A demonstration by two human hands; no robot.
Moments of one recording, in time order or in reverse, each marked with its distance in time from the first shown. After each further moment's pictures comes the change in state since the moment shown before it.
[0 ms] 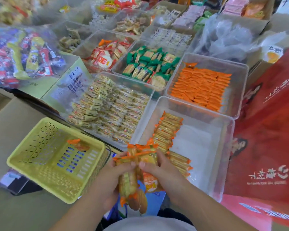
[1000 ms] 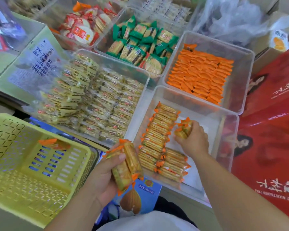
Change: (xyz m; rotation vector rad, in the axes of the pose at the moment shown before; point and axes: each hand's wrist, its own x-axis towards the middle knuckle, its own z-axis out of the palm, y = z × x) left_hand 0.076 -0.007 -0.021 -0.321 -0.180 -0.137; right_hand 0.115 0.014 -0.161 -1.103 0.882 0.113
